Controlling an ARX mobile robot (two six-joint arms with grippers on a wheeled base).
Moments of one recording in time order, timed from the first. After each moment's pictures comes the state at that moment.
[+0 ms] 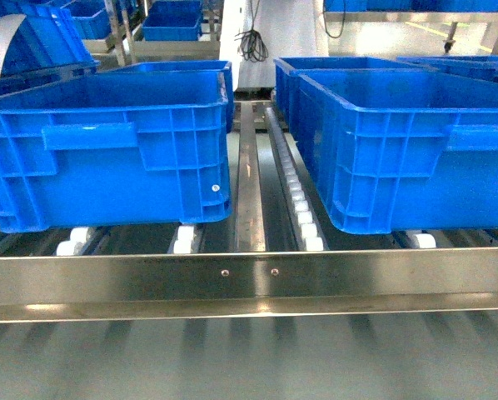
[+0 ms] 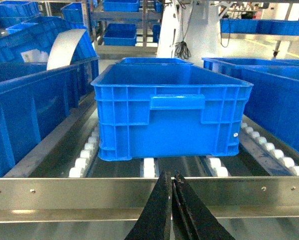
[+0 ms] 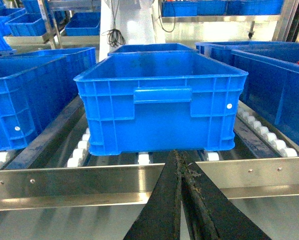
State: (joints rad) left arm 0.00 0.01 0.02 0.00 0.00 0.00; right arm 0.00 0.34 0.01 0.34 0.00 -0.01
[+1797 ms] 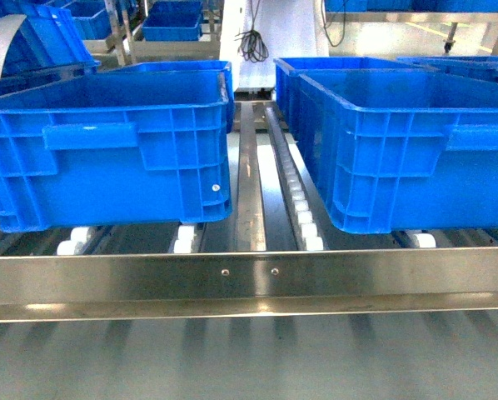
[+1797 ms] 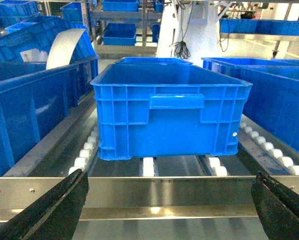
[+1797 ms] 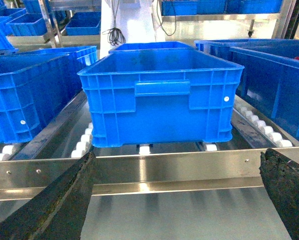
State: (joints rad) left arm 0.00 0.01 0.02 0.00 0.00 0.00; right arm 0.00 0.00 0.01 -0.01 0.00 0.00
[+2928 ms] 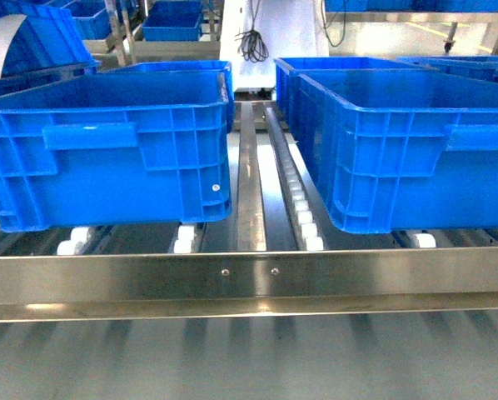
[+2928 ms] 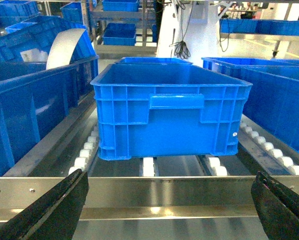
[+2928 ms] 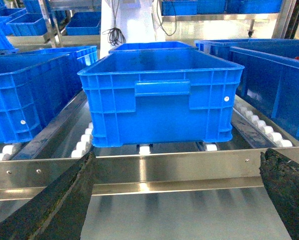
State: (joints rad) left arm 0.00 0.01 0.02 0.00 0.00 0.00; right arm 0.00 0.00 0.01 -0.01 0.00 0.00
